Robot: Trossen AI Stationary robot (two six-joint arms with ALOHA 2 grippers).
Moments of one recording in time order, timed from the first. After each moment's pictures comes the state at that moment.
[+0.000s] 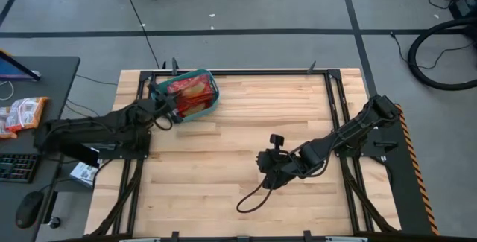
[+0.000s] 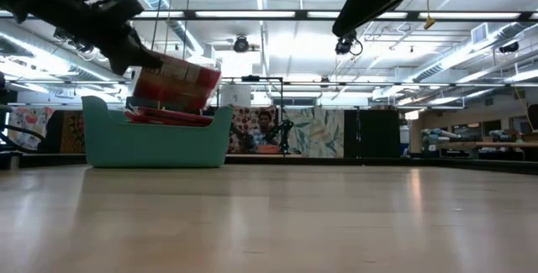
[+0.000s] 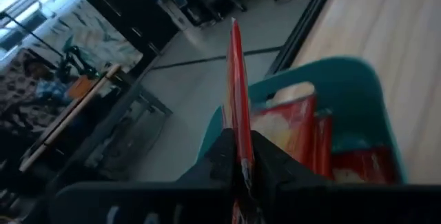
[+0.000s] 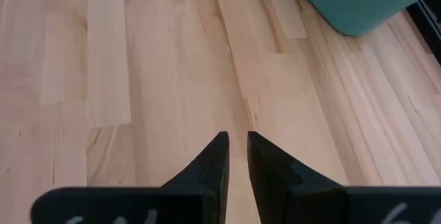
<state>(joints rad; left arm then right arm) 0.22 0.58 0.33 -0.01 -0.67 0.48 0.49 1.65 1.25 -0.62 0.59 0.47</state>
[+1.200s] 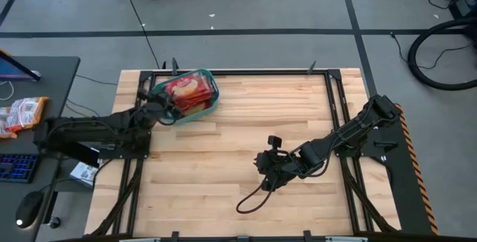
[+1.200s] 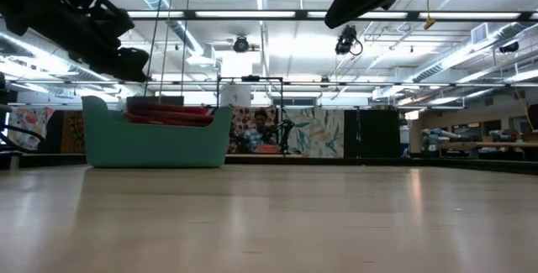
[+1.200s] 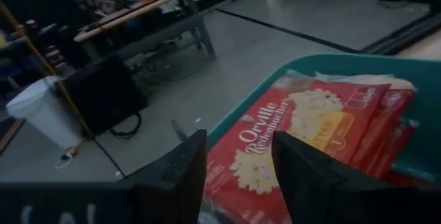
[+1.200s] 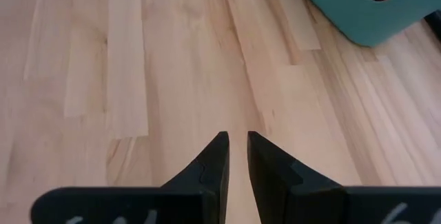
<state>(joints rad) 0.20 0.62 0.29 -0.09 -1.03 -0.09 0.49 1.65 1.25 -0.56 0.56 0.45</state>
